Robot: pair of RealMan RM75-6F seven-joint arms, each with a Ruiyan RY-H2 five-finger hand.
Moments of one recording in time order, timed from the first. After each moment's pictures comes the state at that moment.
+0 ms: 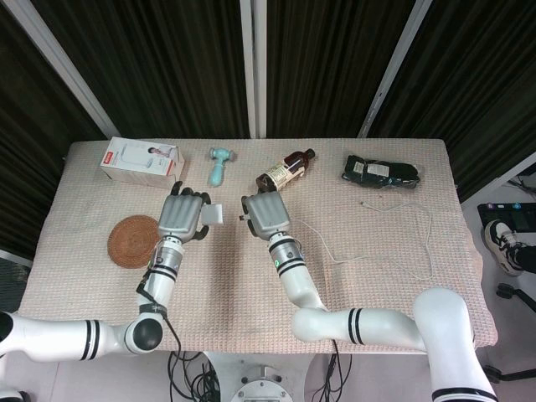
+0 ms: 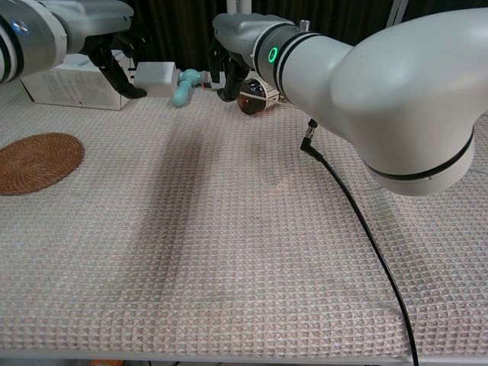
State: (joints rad) left arm -0.94 -1.50 -0.33 -1.80 0.49 1.26 0.86; right arm 1.18 -1.86 0.44 -1.40 -0.53 1.12 -0.86
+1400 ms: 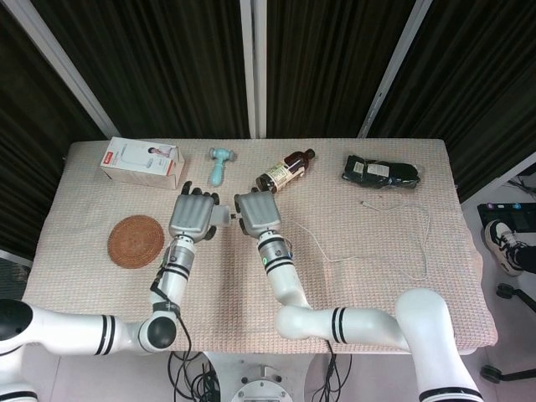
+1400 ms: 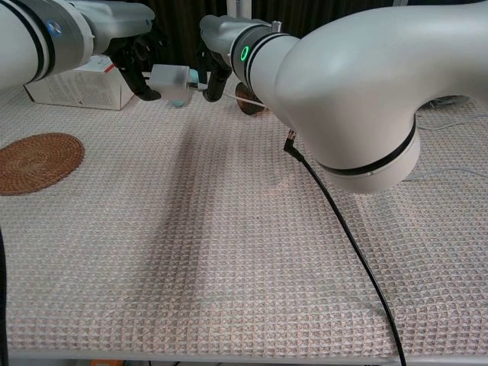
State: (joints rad) left arm -1.03 -1.54 -0.32 -1.78 0.40 1.30 0.91; right arm 1.25 -1.93 0.49 -1.32 -0.45 1.13 -0.86
